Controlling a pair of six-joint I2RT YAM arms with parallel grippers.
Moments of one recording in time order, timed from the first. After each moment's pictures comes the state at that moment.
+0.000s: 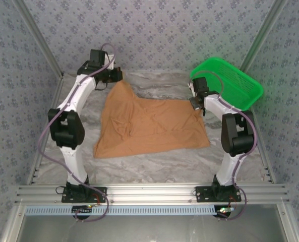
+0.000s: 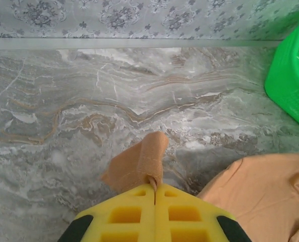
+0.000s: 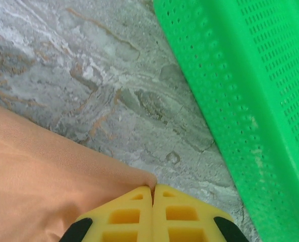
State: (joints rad) left arm -0.21 1.97 1.86 -0.64 0.36 -0.21; right arm 0.19 1.85 1.30 -0.41 0.31 -0.26
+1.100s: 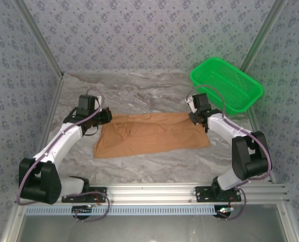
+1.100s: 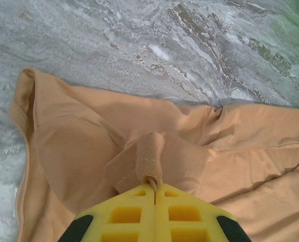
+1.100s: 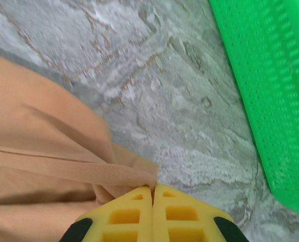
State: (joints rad) left arm -0.23 1.25 0.87 -0.43 0.23 -0.42; right arm 0.27 1.53 0.93 -0.31 0.31 -0.34
